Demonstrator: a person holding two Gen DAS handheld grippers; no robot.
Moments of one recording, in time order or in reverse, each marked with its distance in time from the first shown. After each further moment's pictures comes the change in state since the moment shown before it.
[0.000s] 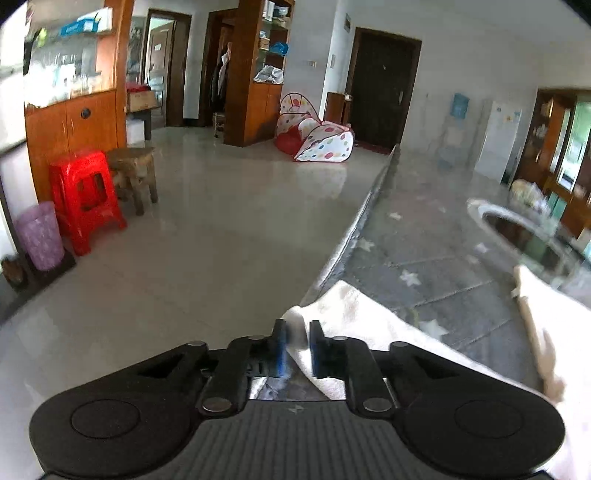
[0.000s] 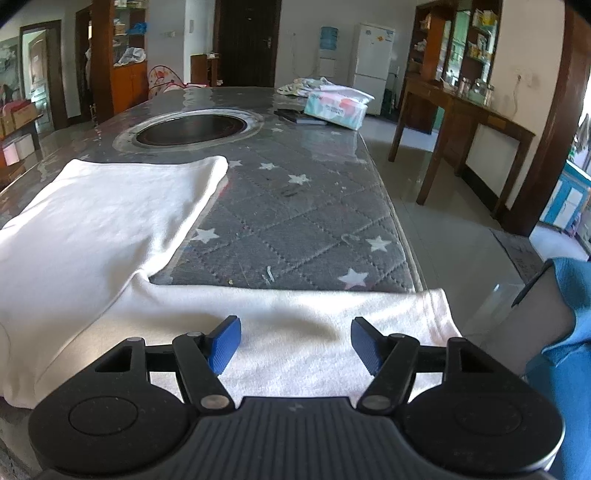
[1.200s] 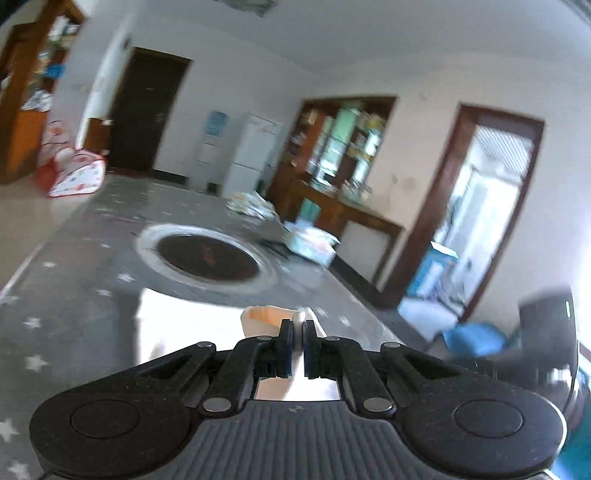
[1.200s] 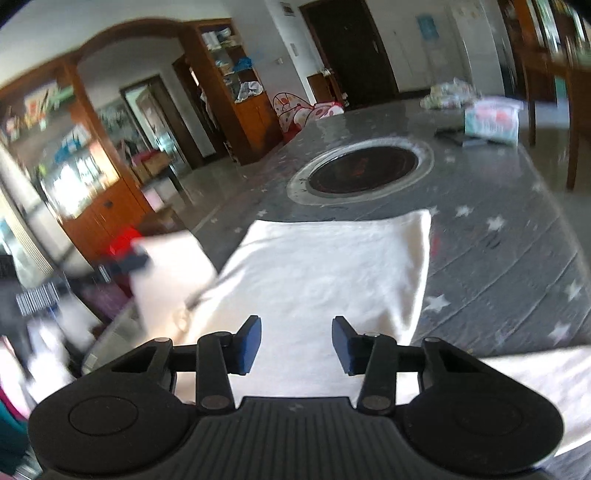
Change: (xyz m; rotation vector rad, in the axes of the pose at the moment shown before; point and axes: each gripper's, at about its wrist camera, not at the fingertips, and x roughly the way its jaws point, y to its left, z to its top) left arm -0.114 -0.185 -0.022 0.257 -0.034 -0.827; right arm -0.027 0.052 0.059 0.140 -0.001 0.600
